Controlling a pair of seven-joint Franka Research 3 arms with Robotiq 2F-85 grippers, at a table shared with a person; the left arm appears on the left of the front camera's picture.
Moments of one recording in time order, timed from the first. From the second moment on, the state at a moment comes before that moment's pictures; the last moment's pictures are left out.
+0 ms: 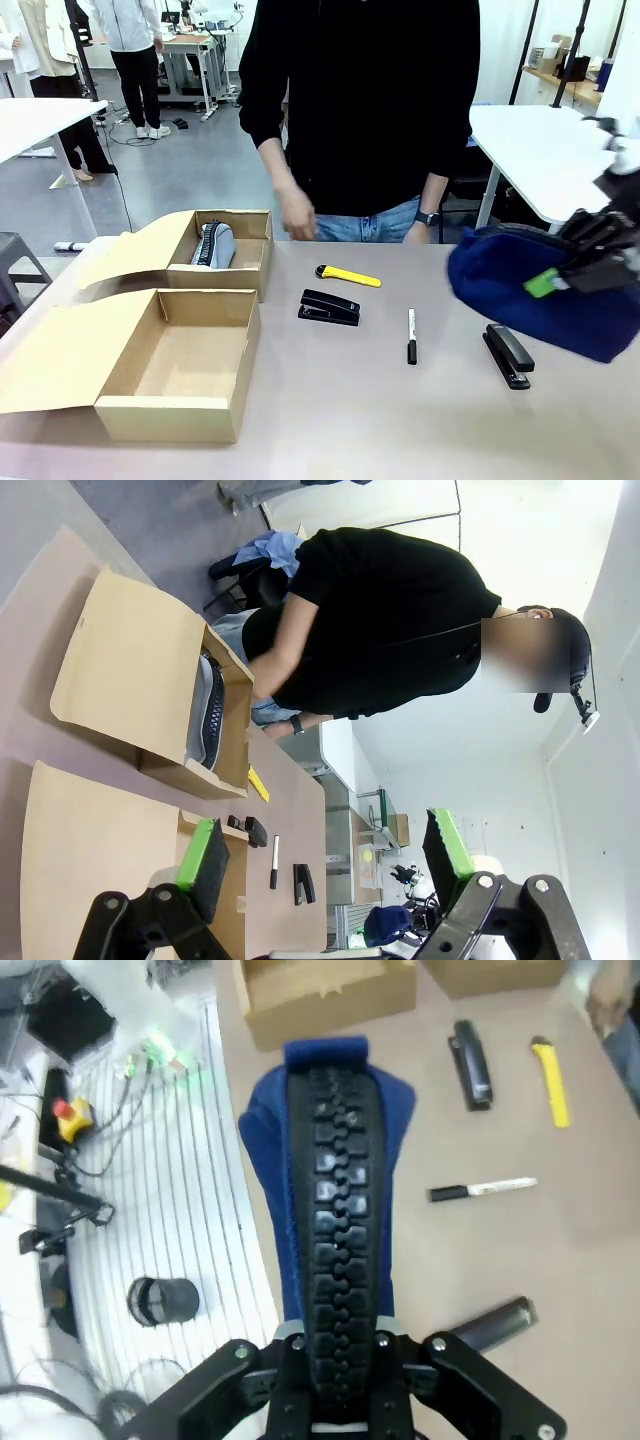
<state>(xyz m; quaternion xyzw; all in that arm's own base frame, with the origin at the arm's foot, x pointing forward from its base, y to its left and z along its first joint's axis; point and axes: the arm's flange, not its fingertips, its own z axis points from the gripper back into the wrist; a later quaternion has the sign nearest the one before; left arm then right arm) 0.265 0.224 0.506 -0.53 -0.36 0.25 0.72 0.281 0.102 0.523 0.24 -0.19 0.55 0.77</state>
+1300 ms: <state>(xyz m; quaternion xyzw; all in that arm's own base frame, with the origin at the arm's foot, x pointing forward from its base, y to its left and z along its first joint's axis) 0.265 0.226 0.507 -0.53 -0.36 0.25 0.72 0.245 -0.039 0.592 0.19 -0.29 0.07 0.94</state>
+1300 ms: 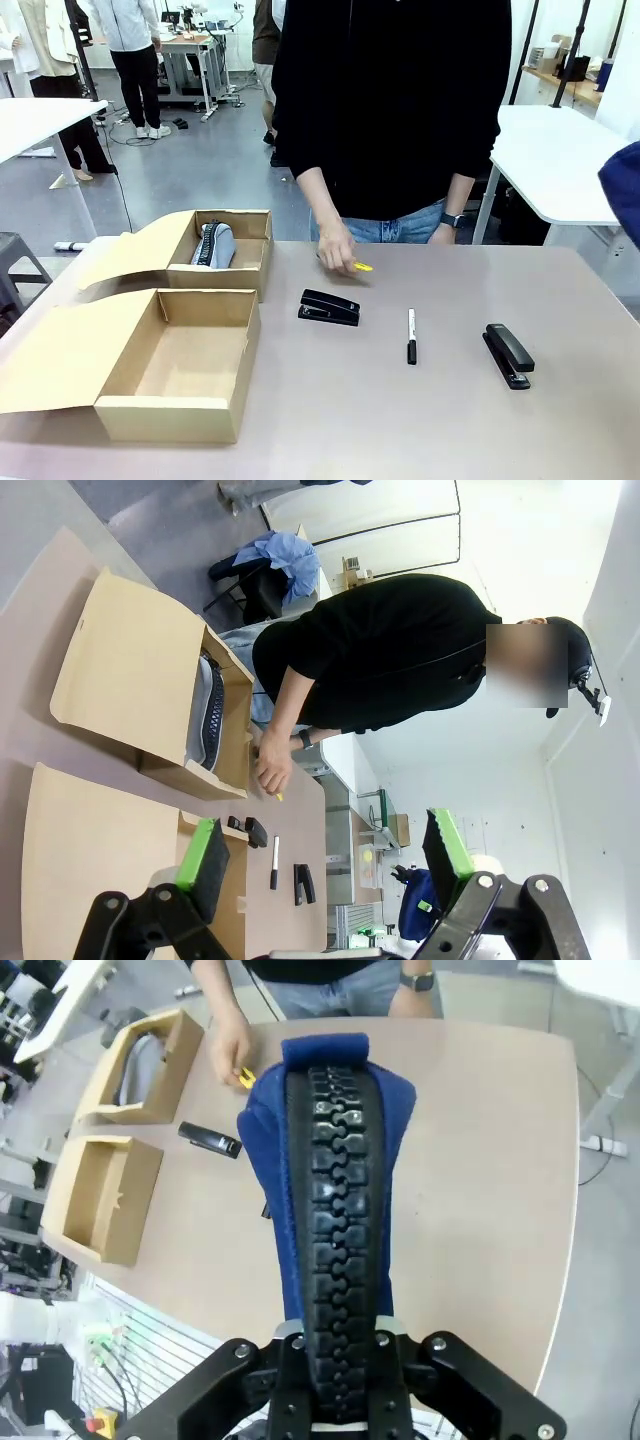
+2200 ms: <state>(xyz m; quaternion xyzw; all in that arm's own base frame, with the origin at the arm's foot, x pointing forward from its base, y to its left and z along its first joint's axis) 0.266 0.225 0.507 -0.53 -0.36 0.25 0.72 0.262 0.327 0.509 0.23 -0.20 0.30 0.90</state>
